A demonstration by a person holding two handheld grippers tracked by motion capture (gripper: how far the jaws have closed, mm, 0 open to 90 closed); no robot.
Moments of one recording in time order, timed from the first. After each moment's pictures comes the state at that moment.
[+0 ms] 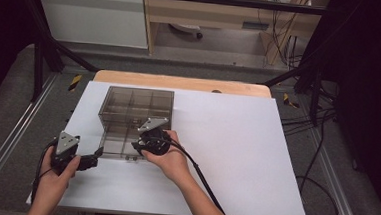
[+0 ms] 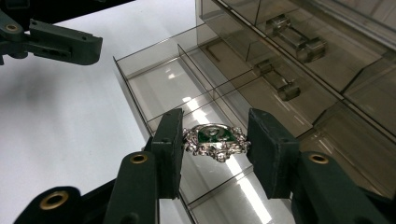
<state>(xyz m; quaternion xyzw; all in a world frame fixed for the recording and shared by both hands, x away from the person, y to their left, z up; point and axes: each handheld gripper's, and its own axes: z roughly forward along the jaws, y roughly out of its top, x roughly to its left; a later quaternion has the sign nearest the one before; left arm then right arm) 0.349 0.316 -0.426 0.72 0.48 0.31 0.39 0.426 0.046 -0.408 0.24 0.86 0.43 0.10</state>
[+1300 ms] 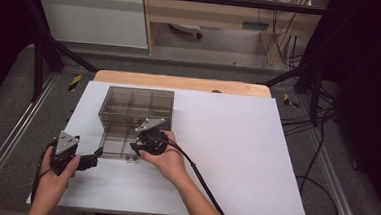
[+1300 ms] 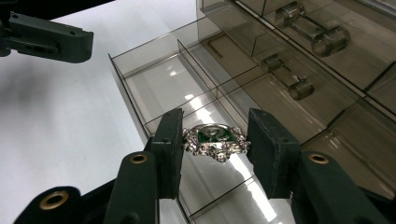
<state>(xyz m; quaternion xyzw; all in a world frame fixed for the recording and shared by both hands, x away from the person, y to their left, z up) 0.349 0.317 -0.426 0.72 0.48 0.31 0.39 0.430 0.054 -0.417 0.25 0.86 0.43 0.09</state>
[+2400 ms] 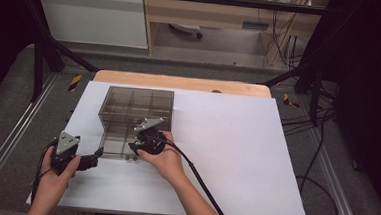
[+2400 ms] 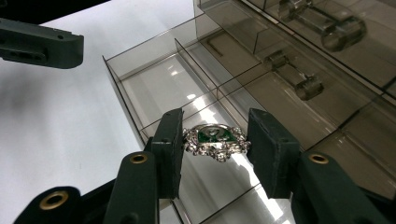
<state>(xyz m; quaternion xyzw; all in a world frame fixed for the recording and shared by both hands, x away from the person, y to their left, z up) 0.349 0.316 -0.426 0.72 0.48 0.30 0.39 0.435 0.061 -0.423 0.26 0.86 0.43 0.08</state>
